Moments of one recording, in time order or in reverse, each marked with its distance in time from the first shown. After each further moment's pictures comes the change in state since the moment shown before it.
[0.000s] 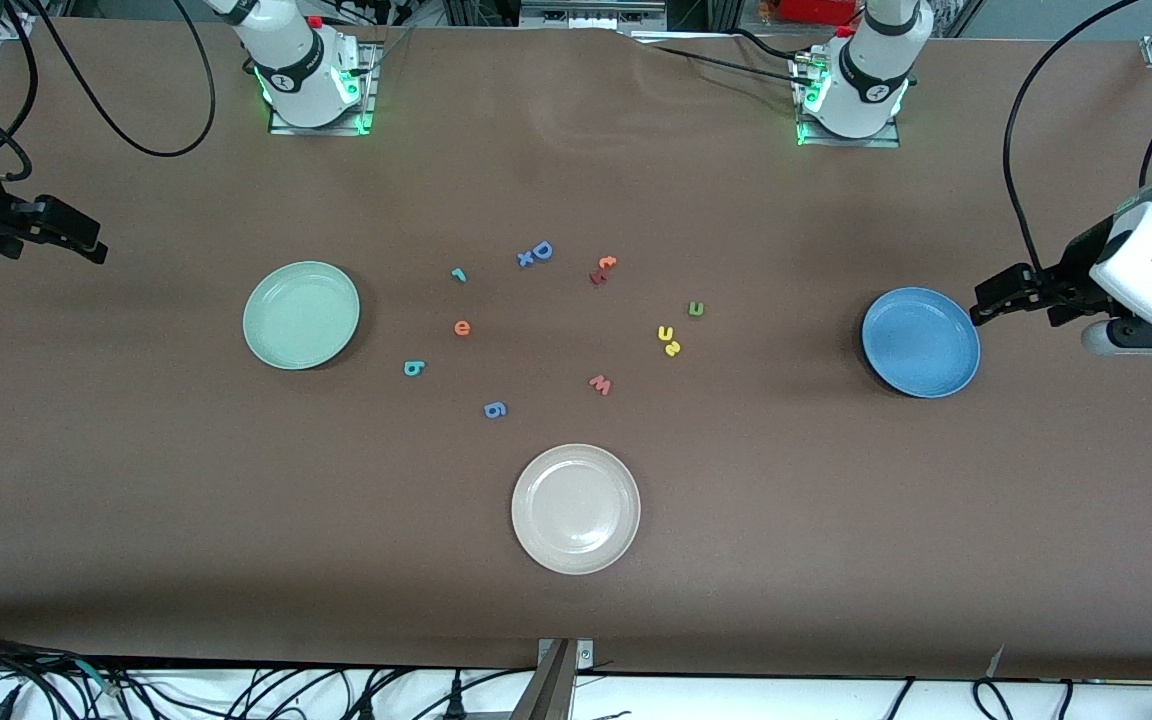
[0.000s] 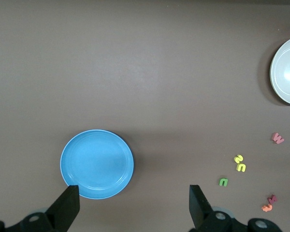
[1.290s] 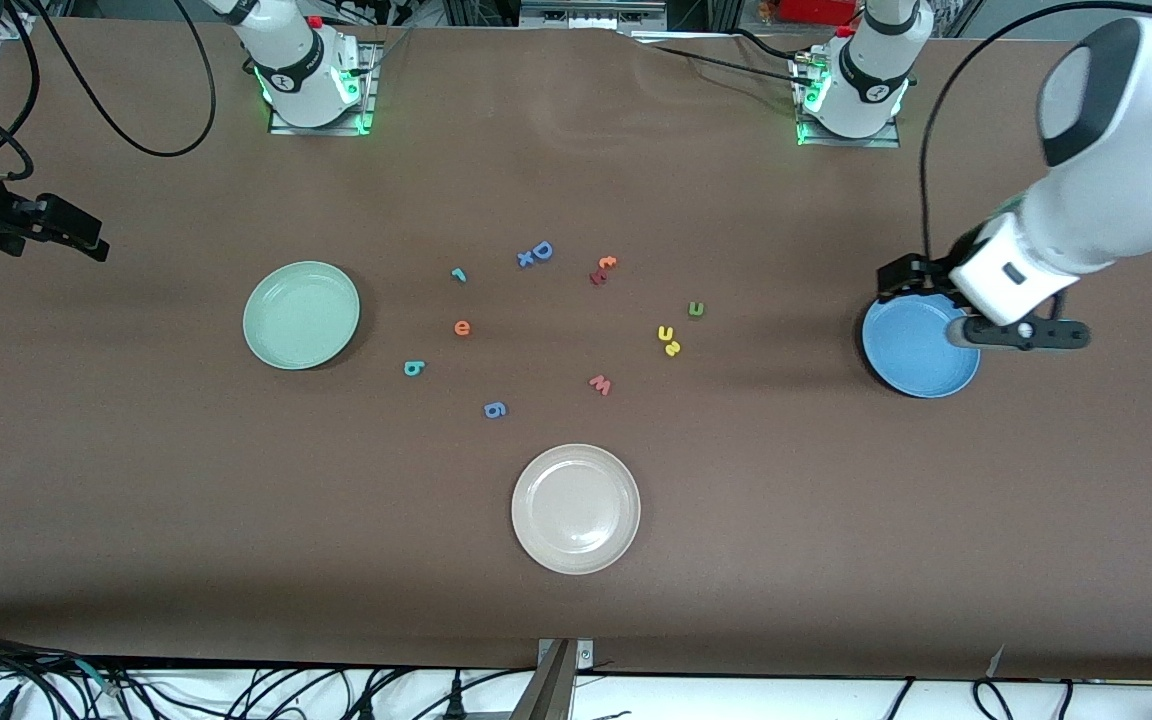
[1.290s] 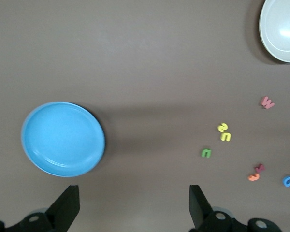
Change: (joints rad) left arm -0.050 0.024 -0.125 -0.070 0.000 -0.041 -0.131; right arm 0.000 0.000 0.000 0.000 0.000 -0.014 0.000
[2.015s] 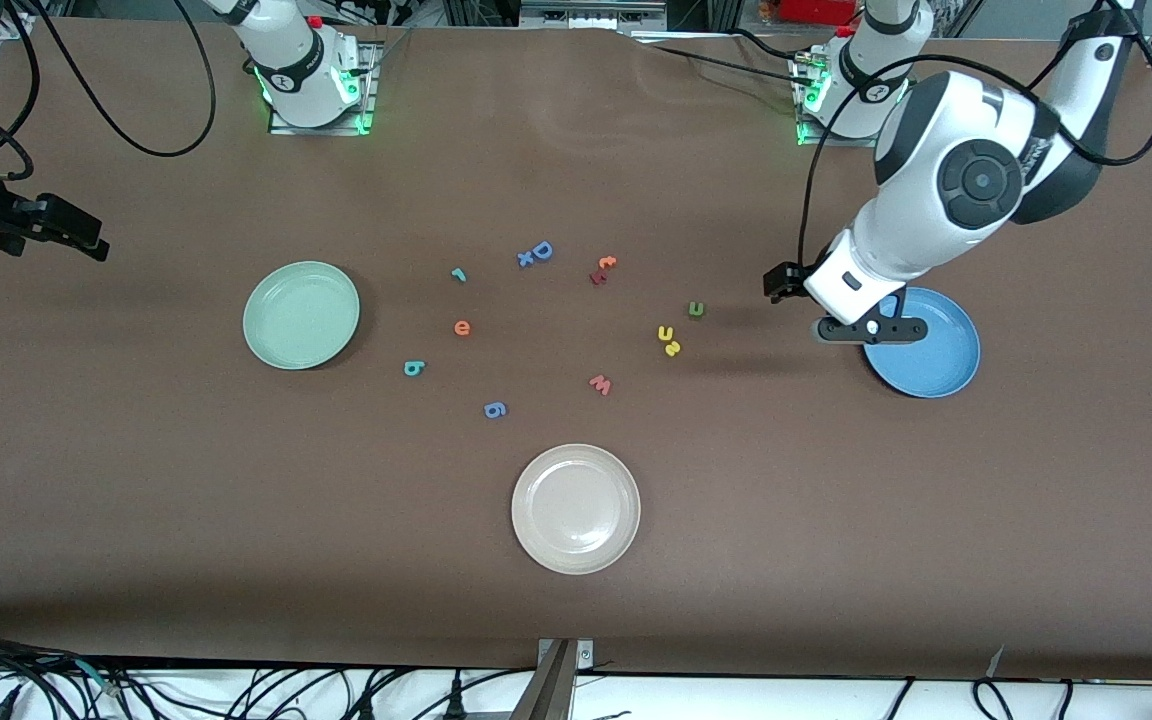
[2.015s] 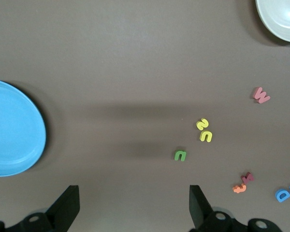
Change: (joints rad) left arm -0.018 0.011 -0.145 -0.235 0.000 0.247 -0.193; right arm 0.000 0.000 0.000 -0.001 0.000 -0.004 0.001
